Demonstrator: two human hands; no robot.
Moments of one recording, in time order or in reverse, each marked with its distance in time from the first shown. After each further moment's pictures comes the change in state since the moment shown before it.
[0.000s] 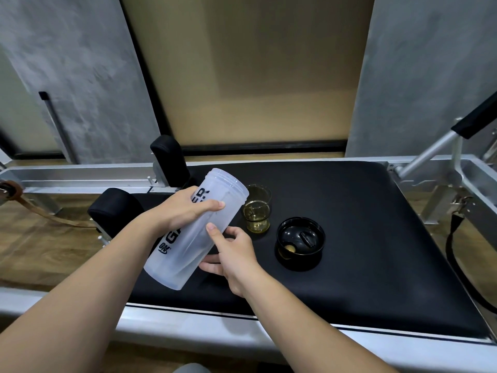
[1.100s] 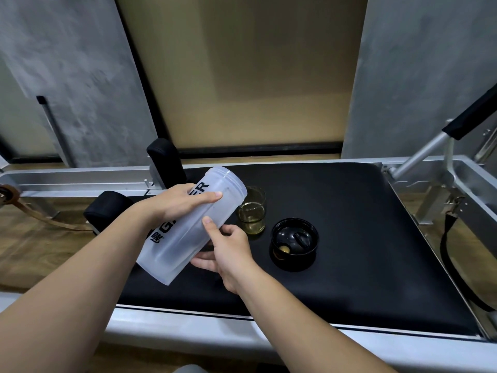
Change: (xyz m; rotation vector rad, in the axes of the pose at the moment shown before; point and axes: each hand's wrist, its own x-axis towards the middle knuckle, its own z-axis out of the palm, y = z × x) left_hand 0.004 0.020 -0.007 0.026 -0.021 -0.029; right_hand -0.012 -0.017 0.004 0.049 -0.007 0.028
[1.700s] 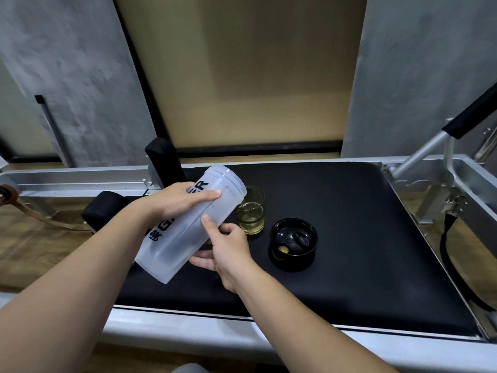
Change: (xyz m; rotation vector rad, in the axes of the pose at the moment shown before) left_hand 0.008 -0.003 -0.004 0.011 -0.032 0.019; right_hand 0.003 -0.002 0.000 0.009 0.004 0.010
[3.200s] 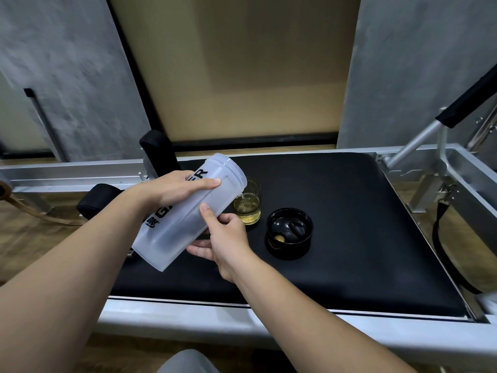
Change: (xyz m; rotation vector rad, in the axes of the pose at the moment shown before) left_hand -0.004 0.014 -0.001 0.043 -0.028 0.010; right_hand -0.003 0.001 -0.001 0.047 0.032 -0.017
